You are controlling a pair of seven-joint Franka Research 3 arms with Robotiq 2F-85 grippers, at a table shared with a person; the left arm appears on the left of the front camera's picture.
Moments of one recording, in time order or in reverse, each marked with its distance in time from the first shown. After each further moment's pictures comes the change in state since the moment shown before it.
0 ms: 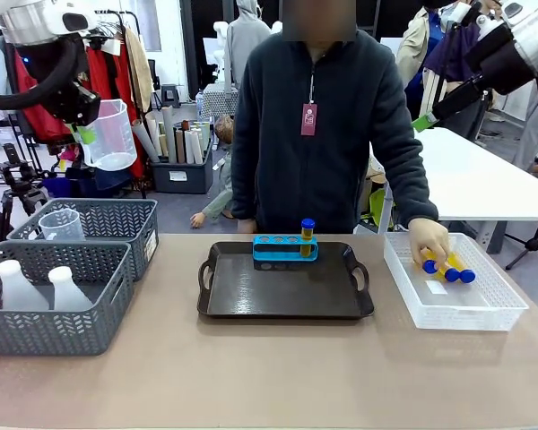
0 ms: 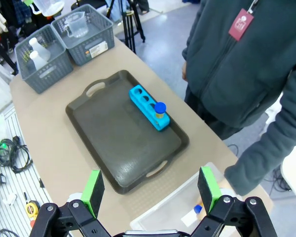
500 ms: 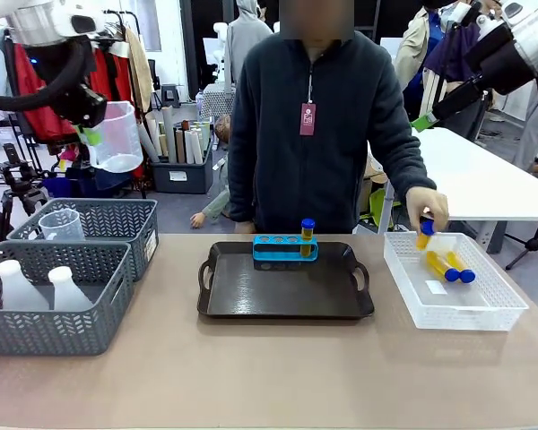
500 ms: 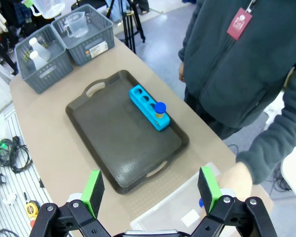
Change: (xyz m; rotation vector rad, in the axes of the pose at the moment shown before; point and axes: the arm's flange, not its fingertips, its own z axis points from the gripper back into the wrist) left arm 0.007 -0.024 -0.003 0.010 0.013 -0.052; right arm 0.000 0.000 0.000 0.000 0.000 0.000
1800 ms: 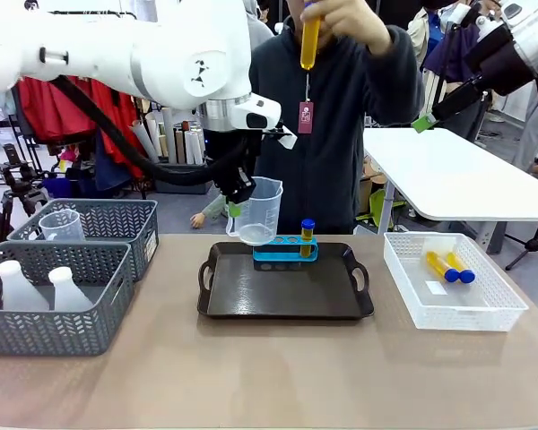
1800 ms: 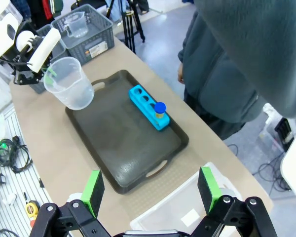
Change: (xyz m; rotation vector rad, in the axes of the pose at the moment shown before) left arm 0.071 -0.246 -0.114 -0.080 0.079 -0.523; right arm 0.000 0.000 0.000 -0.001 0.001 0.000
